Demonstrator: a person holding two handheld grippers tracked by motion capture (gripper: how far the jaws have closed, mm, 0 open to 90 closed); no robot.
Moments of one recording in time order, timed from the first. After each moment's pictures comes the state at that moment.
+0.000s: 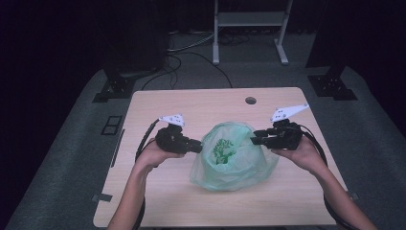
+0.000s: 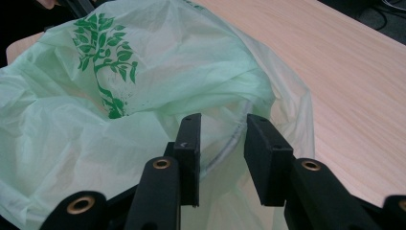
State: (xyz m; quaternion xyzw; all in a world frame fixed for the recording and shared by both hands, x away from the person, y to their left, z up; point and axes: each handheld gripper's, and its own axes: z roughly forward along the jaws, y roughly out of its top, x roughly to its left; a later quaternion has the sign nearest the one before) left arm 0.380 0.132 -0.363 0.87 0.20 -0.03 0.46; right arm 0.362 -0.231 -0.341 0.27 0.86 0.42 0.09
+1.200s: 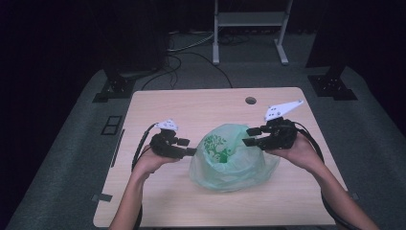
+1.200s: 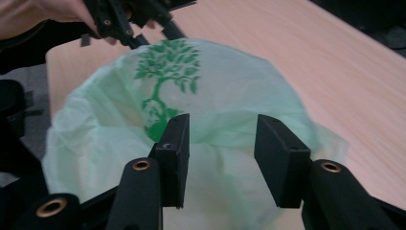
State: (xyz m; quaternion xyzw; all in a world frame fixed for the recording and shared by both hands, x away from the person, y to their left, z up) left arm 0.376 0.153 -0.391 0.85 0.30 0.03 0.44; right arm 0.353 -0.207 -0.318 0.23 0.87 0.43 0.07
